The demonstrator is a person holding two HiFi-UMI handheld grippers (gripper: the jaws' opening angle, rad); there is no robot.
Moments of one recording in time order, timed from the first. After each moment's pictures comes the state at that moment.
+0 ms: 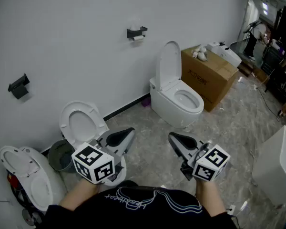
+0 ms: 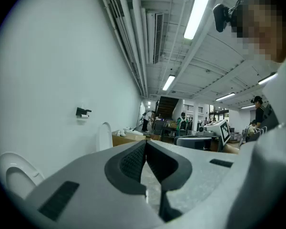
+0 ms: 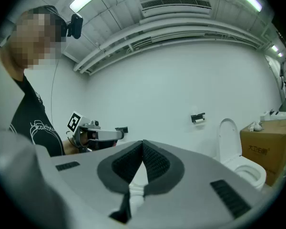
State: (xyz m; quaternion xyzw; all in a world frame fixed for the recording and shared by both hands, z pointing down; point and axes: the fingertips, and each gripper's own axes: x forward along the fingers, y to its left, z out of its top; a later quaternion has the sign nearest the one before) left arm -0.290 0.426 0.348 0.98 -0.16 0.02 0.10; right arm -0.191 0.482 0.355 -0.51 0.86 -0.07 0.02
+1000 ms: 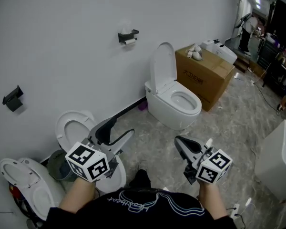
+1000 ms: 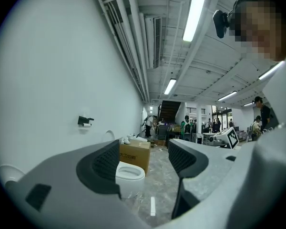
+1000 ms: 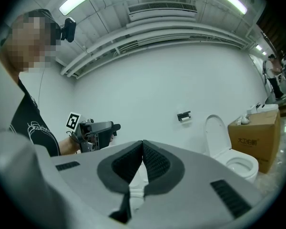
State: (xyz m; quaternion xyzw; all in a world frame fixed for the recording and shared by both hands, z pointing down) left arm -0.271 0.373 0.331 0.98 -0.18 -0.01 0.07; right arm -0.134 0.470 0.377 -0.56 0.82 -0.10 0.05
